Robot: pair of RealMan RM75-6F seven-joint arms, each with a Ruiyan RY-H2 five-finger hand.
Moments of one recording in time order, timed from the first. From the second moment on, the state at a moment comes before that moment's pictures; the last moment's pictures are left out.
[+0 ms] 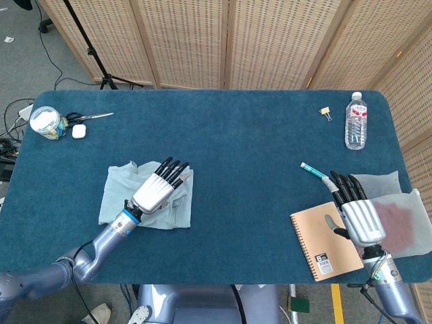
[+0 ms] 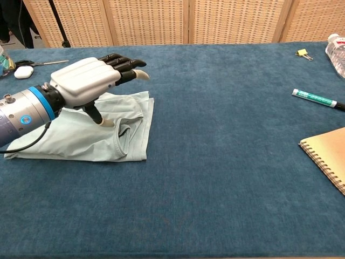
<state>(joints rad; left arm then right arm) -0.76 -1.75 -0.04 -1.01 1.59 1.14 0.18 0.27 -1.23 0.08 -1.56 -1.55 1.38 -0.01</state>
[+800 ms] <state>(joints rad) -0.71 -1.63 -0.12 -0.83 1.43 1.07 -0.03 0.27 -1.23 0.08 -1.56 -1.55 1.37 -0.03</state>
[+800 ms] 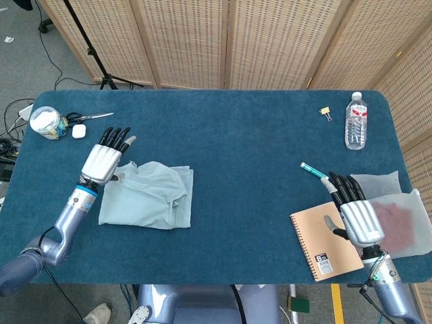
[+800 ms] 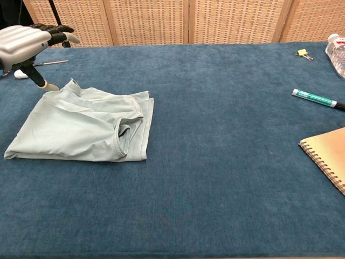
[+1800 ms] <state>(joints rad) -0.74 -1.86 -0.10 -0.36 1.41 0.88 -0.22 0.28 -1.24 0.08 -1.55 -1.53 1.36 -0.04</state>
